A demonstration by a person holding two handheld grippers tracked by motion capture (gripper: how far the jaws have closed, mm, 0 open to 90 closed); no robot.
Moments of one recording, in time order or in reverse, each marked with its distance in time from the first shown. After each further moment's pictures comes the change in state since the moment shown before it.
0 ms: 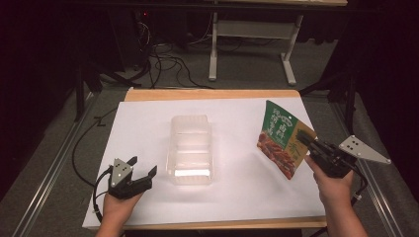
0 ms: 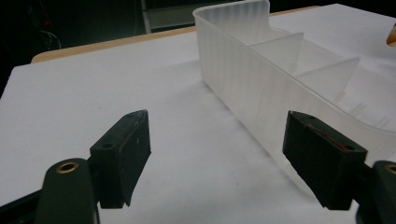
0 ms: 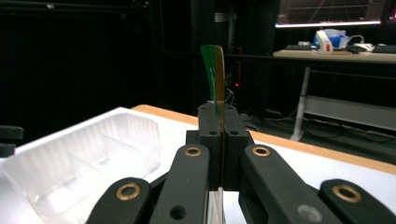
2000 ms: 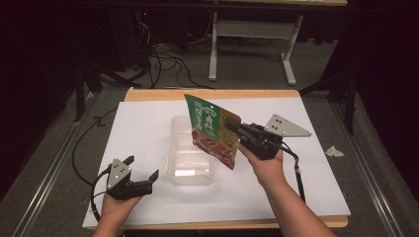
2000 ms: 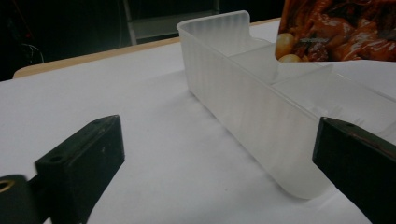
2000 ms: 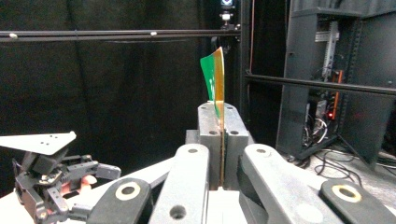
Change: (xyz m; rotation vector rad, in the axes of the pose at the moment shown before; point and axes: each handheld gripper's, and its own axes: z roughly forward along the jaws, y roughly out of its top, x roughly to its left) left arm 0.001 0.002 -0.004 -0.039 -0.065 0.025; right arm 0.113 0.036 0.119 -0.069 0.341 -0.012
